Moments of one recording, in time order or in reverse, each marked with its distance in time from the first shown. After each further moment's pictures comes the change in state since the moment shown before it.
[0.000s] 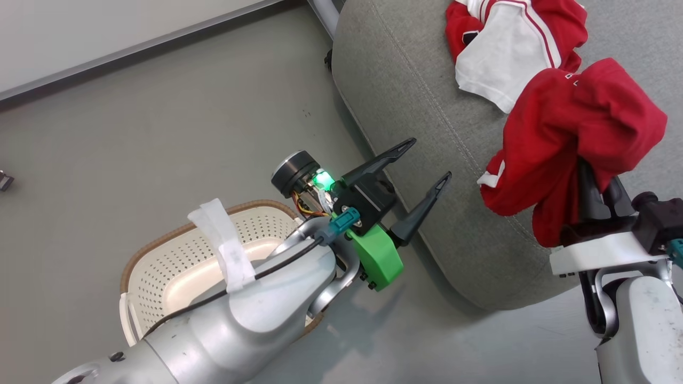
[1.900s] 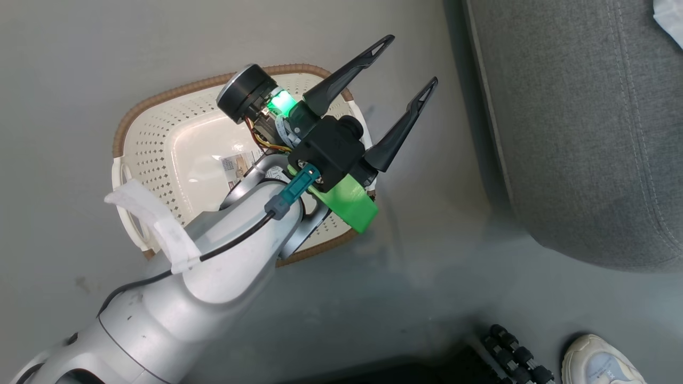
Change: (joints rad) left arm -0.040 0.054 0.270 -0.162 0.270 -0.049 -0.005; right arm -0.782 -0.282 -0.276 0.611 -0.008 0.000 0.000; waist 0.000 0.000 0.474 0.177
